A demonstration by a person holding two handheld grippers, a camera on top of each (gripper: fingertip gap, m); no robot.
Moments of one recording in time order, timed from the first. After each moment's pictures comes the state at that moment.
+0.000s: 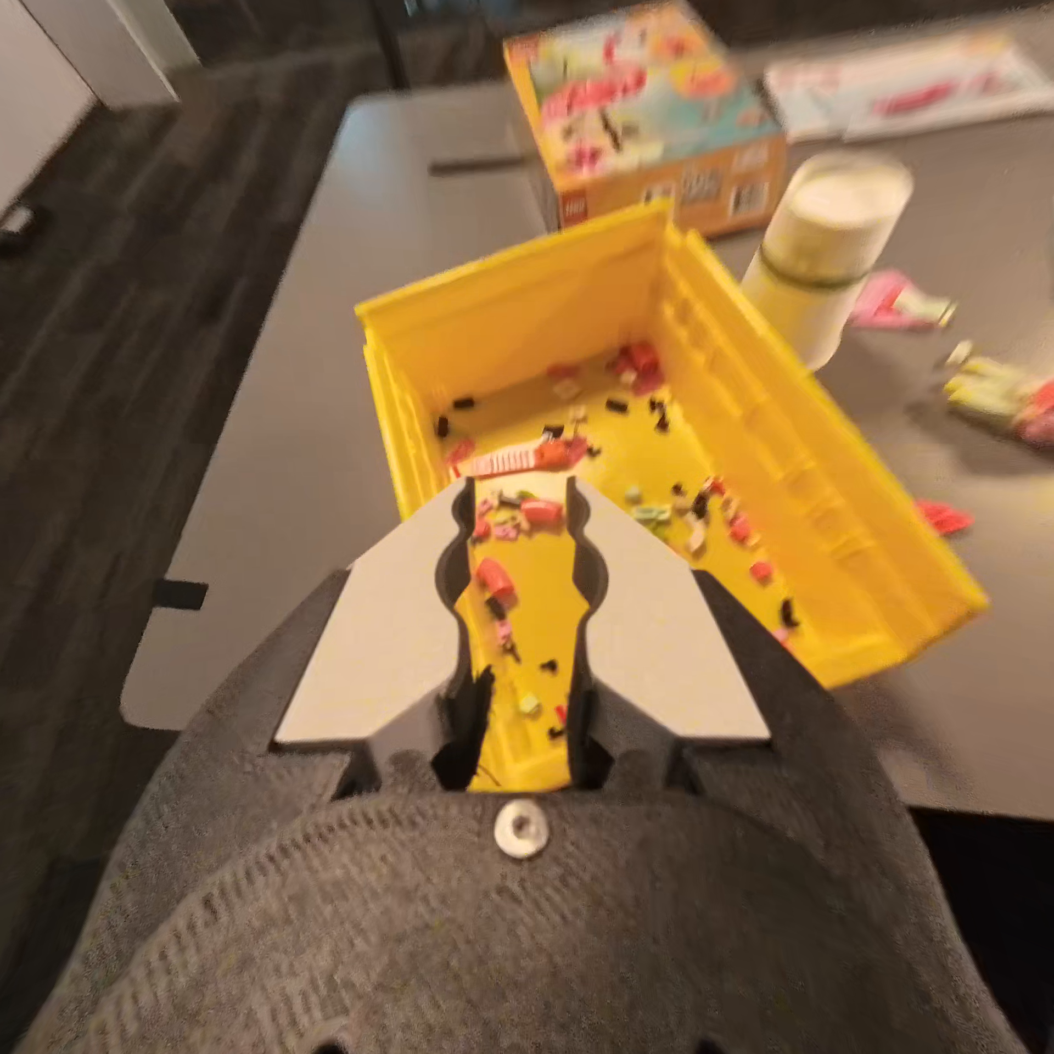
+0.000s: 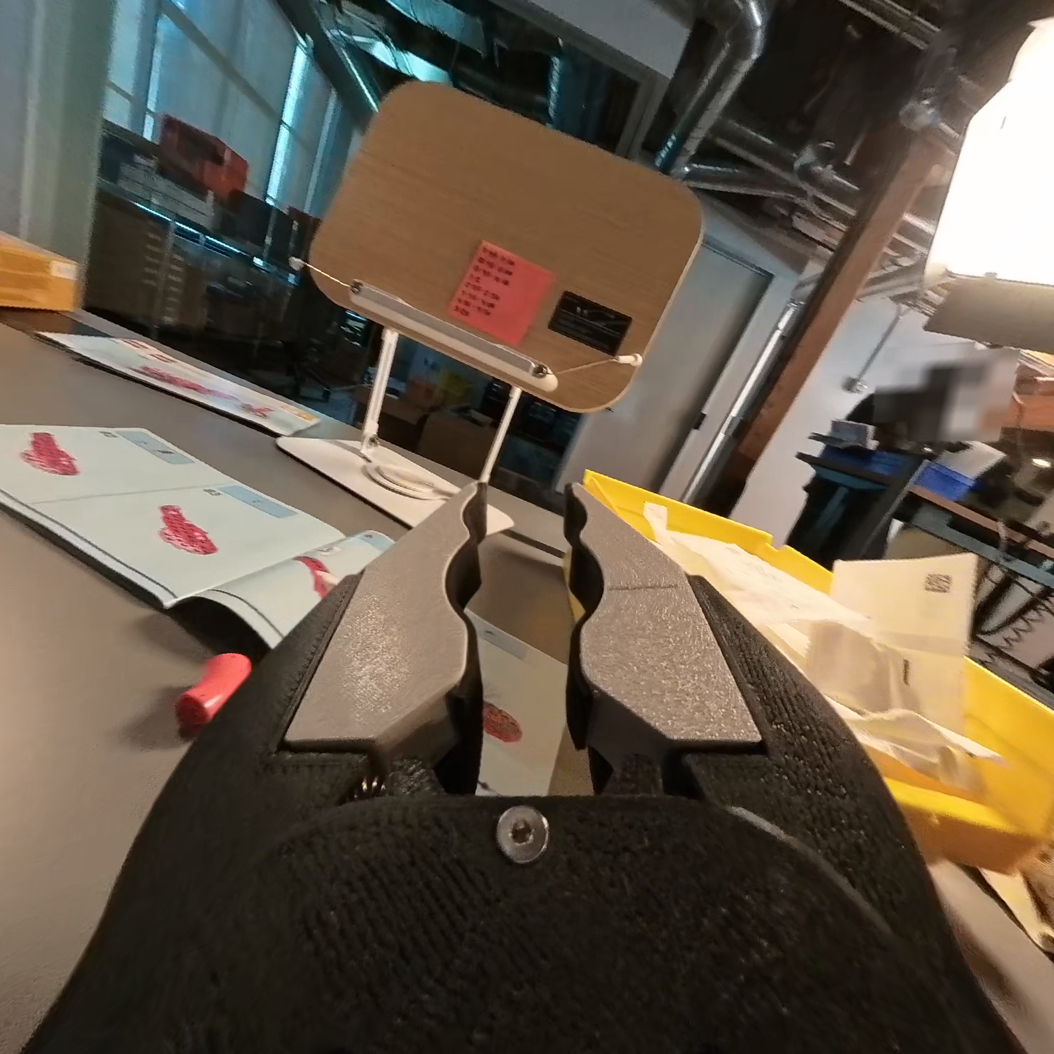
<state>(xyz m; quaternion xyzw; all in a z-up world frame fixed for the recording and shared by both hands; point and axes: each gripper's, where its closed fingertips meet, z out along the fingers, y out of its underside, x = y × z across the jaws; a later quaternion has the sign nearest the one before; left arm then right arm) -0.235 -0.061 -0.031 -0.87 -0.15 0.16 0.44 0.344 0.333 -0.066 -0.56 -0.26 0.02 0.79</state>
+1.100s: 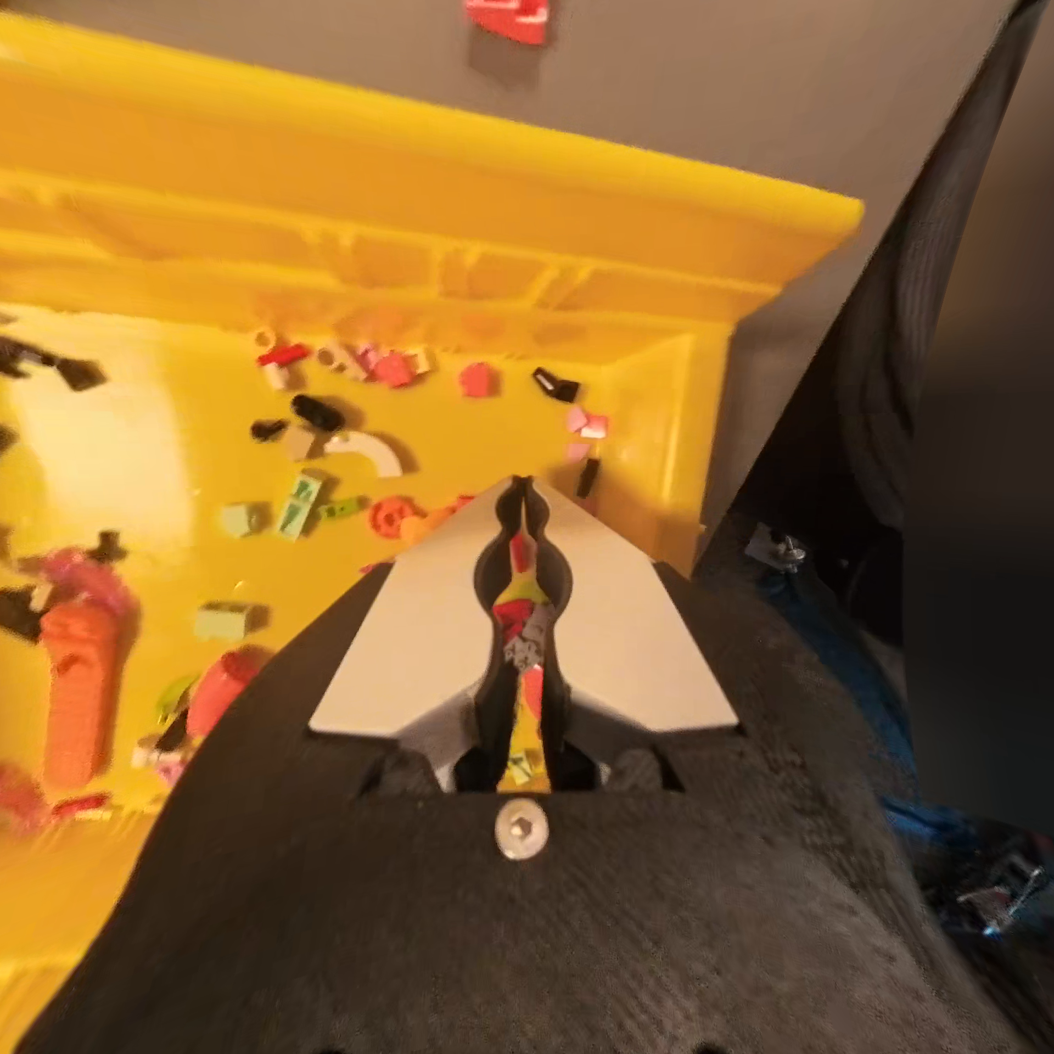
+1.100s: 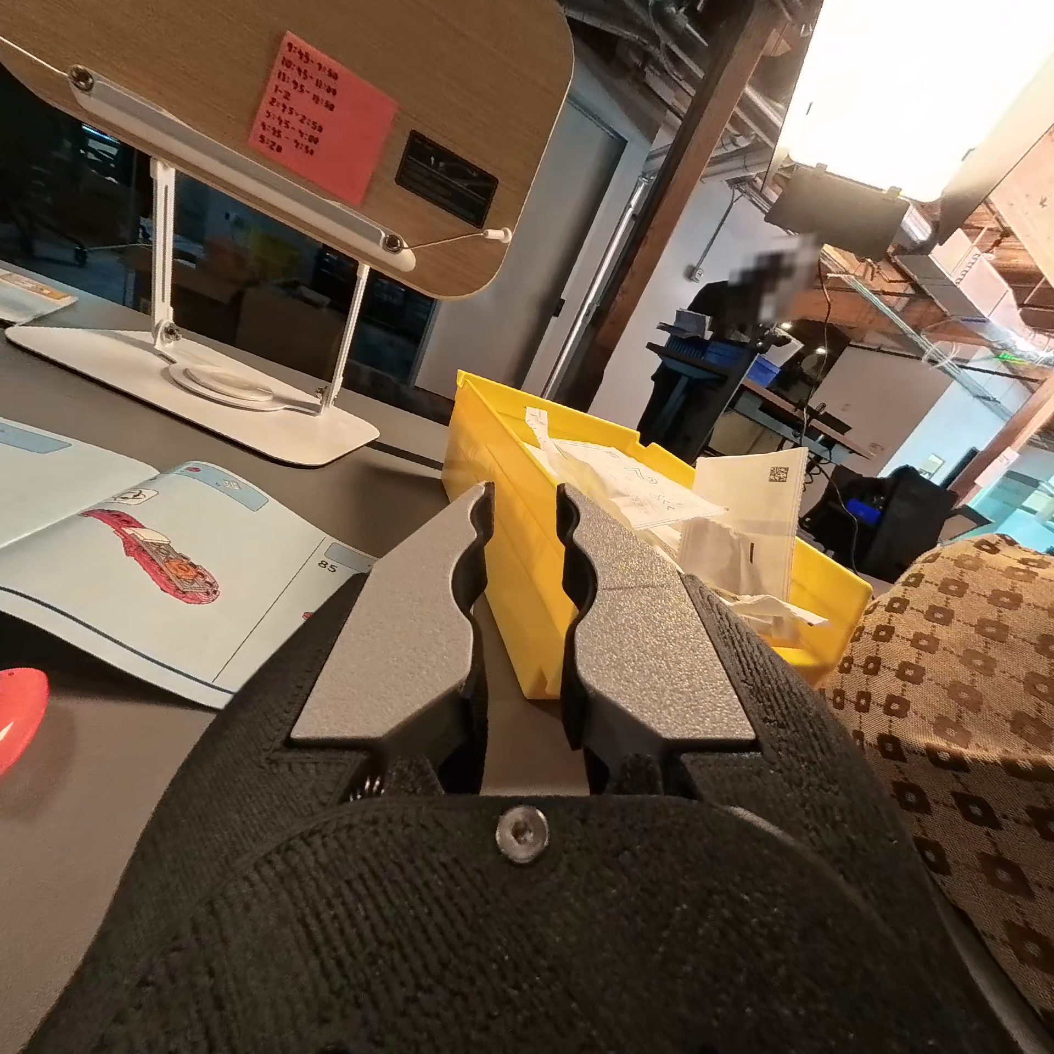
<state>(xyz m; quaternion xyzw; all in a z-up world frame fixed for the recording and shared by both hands) -0.130 -0.036 -0.169 -0.92 0.35 -0.14 0.12 0.382 0.357 -0.079 -0.63 -0.18 -0.12 0.75</state>
